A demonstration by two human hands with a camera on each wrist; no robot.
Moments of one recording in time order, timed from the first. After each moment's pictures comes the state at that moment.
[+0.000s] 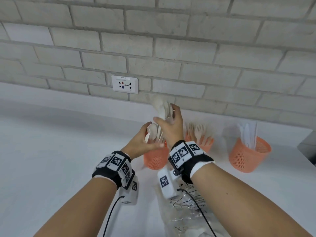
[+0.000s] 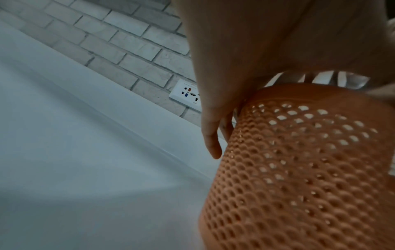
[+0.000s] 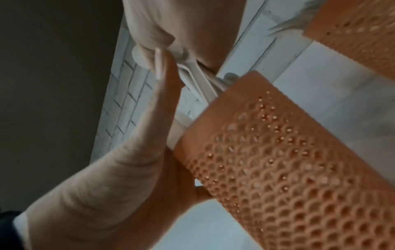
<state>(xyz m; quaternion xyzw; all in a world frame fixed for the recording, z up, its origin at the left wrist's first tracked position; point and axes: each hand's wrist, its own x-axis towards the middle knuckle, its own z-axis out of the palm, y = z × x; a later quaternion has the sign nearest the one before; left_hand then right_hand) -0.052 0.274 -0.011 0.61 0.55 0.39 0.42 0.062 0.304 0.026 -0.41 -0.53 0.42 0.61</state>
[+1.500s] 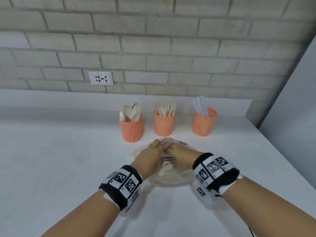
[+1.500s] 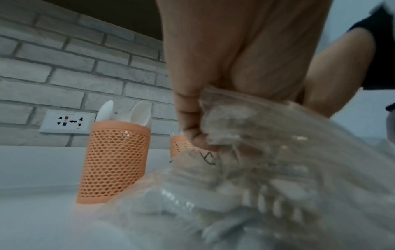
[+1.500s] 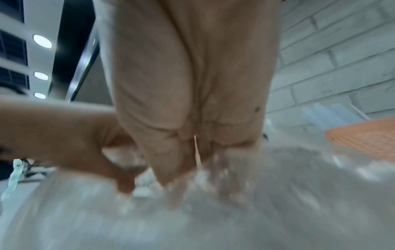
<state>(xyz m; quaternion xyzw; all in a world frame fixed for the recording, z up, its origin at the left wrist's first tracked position) 0.074 0.126 -0.021 0.84 0.52 0.14 0.11 0.222 0.151 -0.008 -0.47 -0.87 0.14 -0.09</state>
